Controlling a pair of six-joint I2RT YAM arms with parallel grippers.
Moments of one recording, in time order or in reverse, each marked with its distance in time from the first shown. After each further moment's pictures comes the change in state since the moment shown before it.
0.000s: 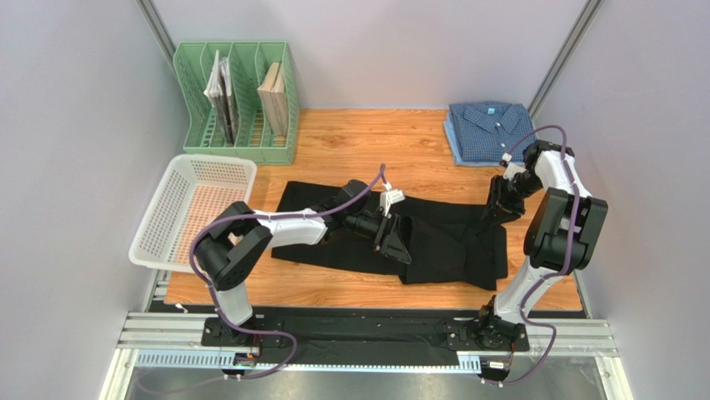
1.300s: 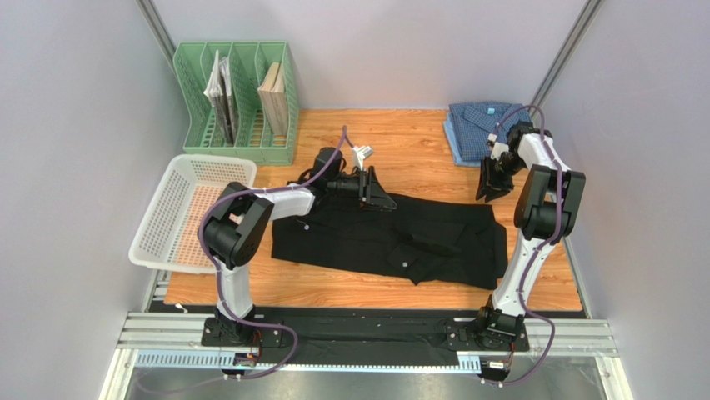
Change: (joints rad) left arm 0.233 0.146 0.134 0.206 0.073 -0.329; right arm 0.074 0.324 0.302 0.144 0.079 -0.034
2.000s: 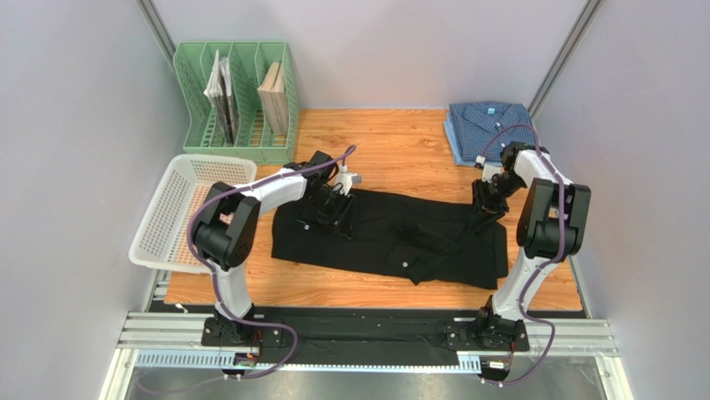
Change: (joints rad) left arm 0.087 -0.062 0.143 -1.130 -0.337 0.912; right arm 0.033 -0.258 -0.329 -0.063 -0.065 -0.114
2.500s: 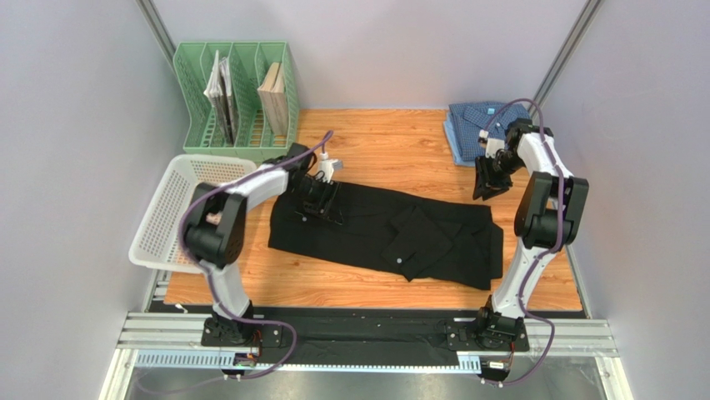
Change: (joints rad) left arm 0.146 0.045 0.023 0.051 0.059 0.058; right arm 0.002 0.162 0.276 0.025 0.019 -0.047
